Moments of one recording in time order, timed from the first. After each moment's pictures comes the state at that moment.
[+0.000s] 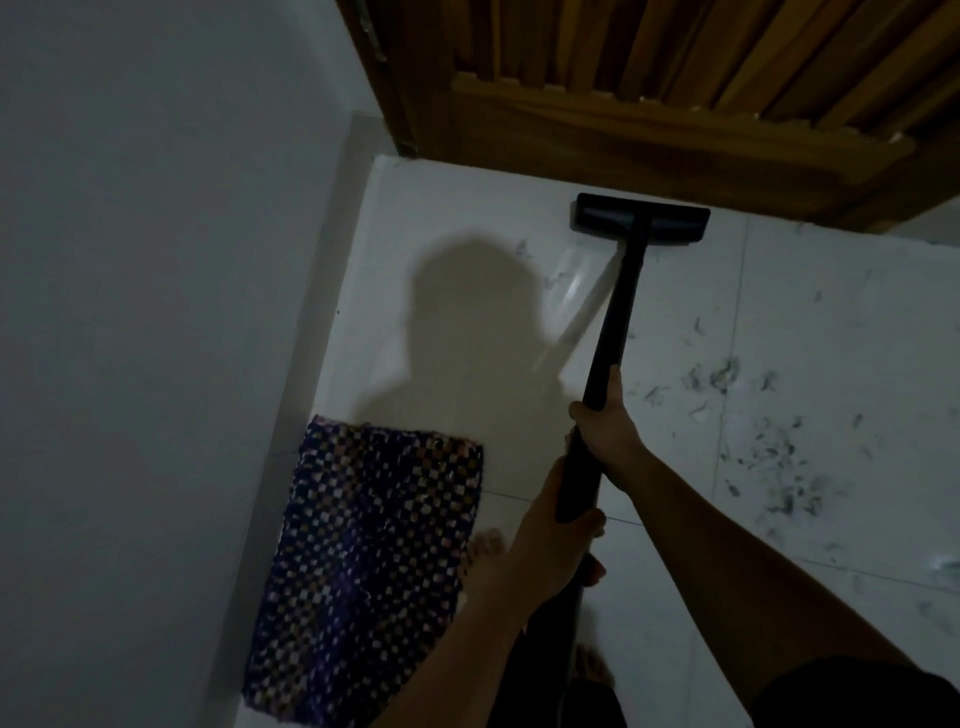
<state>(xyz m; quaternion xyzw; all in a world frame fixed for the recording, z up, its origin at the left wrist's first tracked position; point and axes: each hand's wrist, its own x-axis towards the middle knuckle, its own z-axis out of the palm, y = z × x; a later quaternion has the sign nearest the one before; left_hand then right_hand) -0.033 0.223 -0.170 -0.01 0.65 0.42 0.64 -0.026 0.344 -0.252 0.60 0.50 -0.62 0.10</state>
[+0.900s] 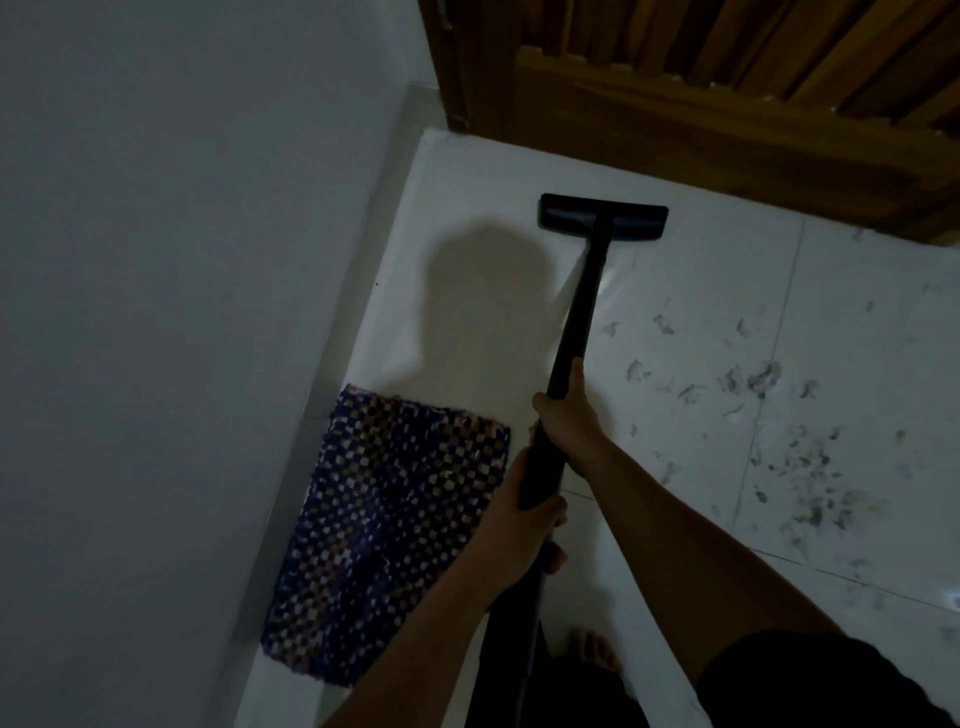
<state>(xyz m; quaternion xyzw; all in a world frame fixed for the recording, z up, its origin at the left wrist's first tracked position) -0.065 0.165 -0.165 -0.05 0.63 0.50 0.60 -0.076 0.281 -0.246 0.54 0.54 -0.61 0.19</state>
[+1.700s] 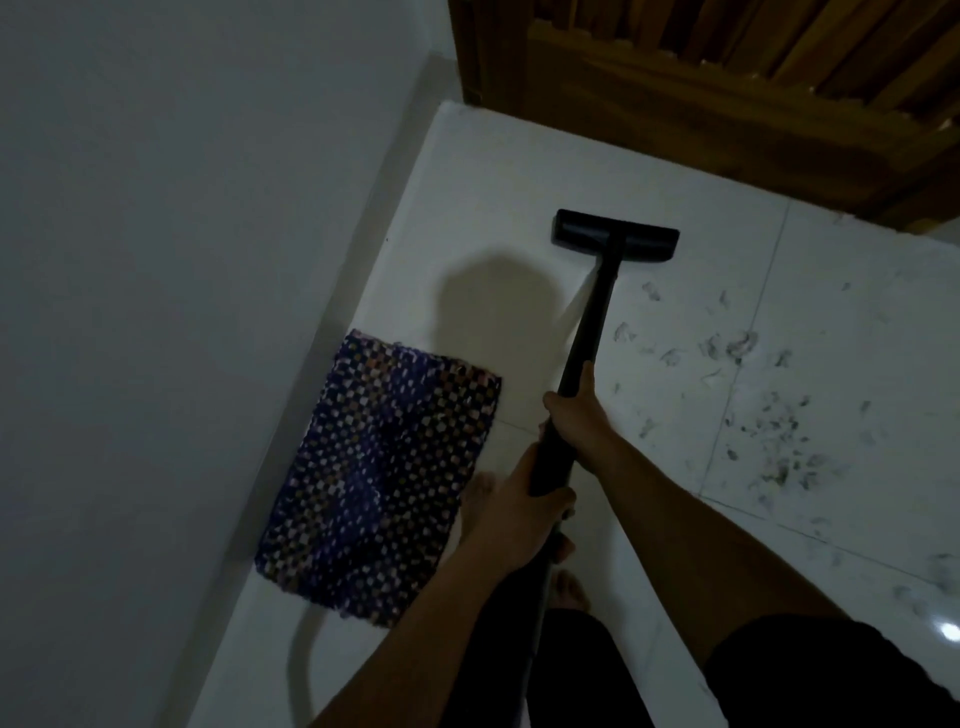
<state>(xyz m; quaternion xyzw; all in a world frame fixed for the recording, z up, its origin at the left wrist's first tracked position) 0.034 0.129 -0.134 -0.06 0.65 0.45 0.60 0.023 0.247 -0.210 0.55 0.54 -0.60 0.20</state>
